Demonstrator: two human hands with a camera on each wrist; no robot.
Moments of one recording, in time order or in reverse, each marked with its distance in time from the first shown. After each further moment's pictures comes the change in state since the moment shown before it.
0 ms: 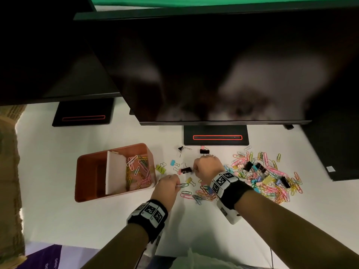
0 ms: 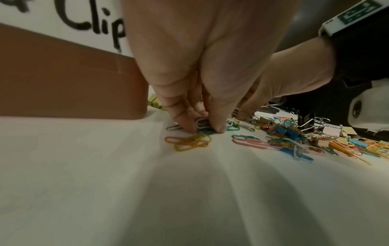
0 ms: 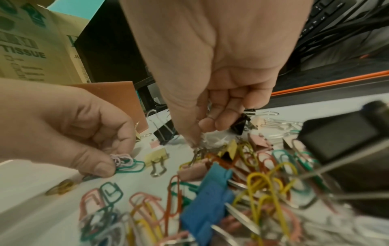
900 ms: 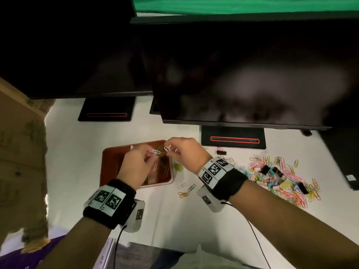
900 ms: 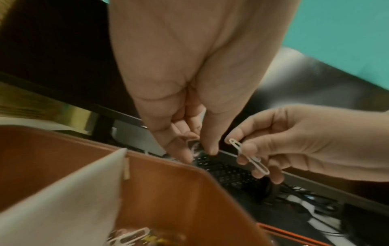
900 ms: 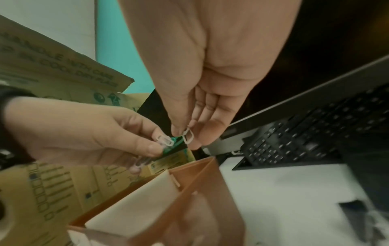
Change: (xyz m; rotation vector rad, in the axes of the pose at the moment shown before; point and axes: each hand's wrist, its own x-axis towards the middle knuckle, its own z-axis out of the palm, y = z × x) left_hand -0.032 -0.034 -0.147 -0.197 0.379 -0.150; right_hand -0.030 -0.108 -0.075 0.513 0.418 -0.360
